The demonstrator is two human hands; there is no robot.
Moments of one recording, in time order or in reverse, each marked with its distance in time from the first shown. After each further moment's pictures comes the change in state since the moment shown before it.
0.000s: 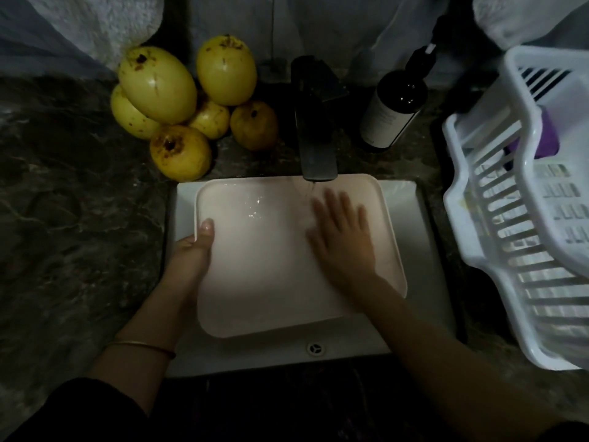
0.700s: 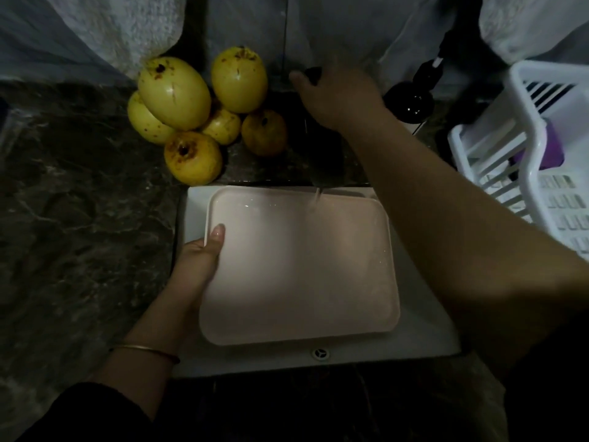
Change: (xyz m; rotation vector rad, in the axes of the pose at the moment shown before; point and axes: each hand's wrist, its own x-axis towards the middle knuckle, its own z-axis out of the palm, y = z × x) left_hand -0.005 0.003 -0.007 0.066 -0.027 0.050; right_hand 0.139 -0.061 -0.171 0.127 0.182 0.142
